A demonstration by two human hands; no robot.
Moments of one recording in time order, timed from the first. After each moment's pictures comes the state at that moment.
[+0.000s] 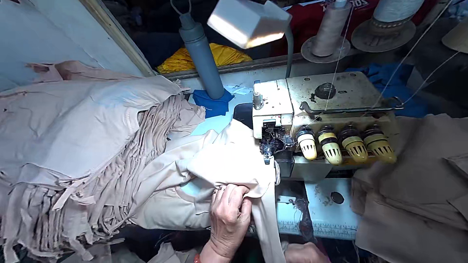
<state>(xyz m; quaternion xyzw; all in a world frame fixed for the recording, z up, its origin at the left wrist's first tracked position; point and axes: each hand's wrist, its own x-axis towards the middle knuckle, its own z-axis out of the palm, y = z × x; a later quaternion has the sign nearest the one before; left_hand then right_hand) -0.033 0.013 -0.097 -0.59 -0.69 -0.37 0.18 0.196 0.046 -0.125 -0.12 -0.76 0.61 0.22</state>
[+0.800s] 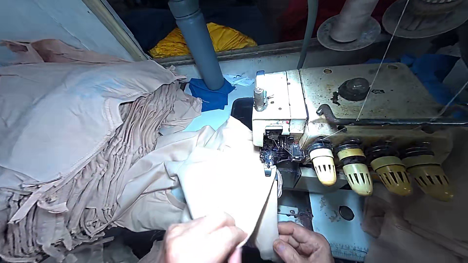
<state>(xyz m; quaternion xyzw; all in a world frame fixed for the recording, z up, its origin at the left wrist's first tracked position) -0.056 -0.012 0.016 -0.73 -0.62 -0.28 -0.09 0.153 0.062 -0.088 -0.25 -0.51 0.73 0.37</state>
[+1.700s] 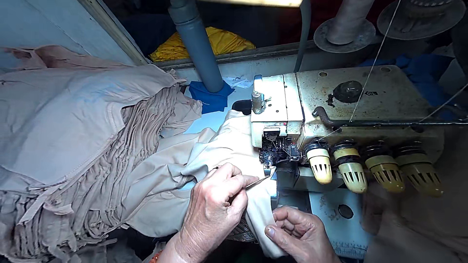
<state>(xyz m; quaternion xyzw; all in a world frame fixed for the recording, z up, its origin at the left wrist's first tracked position) -0.063 0.044 -0.027 -0.65 -0.69 -0.32 0.01 0.137 0.084 -0.078 -0.24 -0.55 0.71 0.37</state>
